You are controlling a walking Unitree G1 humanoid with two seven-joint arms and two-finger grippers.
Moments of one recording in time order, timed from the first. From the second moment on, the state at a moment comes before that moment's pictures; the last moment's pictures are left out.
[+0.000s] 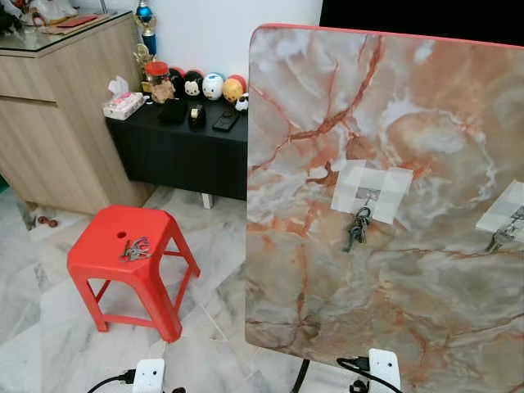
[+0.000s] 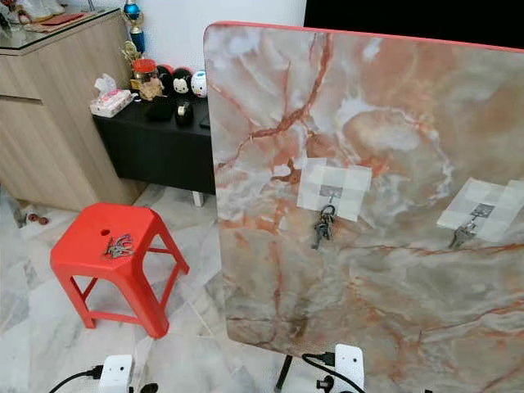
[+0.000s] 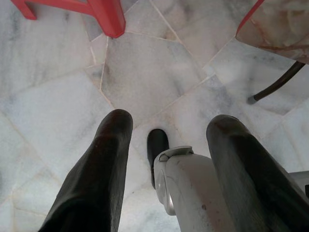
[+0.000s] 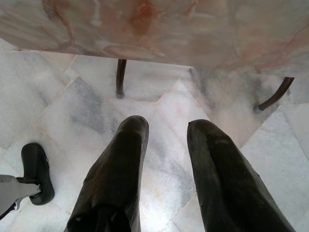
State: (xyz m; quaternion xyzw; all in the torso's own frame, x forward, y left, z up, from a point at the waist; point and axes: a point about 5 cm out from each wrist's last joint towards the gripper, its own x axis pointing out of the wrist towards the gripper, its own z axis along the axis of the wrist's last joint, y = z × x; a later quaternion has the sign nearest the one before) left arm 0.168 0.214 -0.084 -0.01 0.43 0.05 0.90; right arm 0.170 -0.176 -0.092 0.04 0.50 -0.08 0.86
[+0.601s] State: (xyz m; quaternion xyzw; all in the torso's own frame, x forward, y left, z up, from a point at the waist) left arm 0.158 0.232 -0.084 -0.01 0.44 0.07 0.90; right arm 0.171 -0.175 -0.092 0.04 0.50 -0.09 0.86
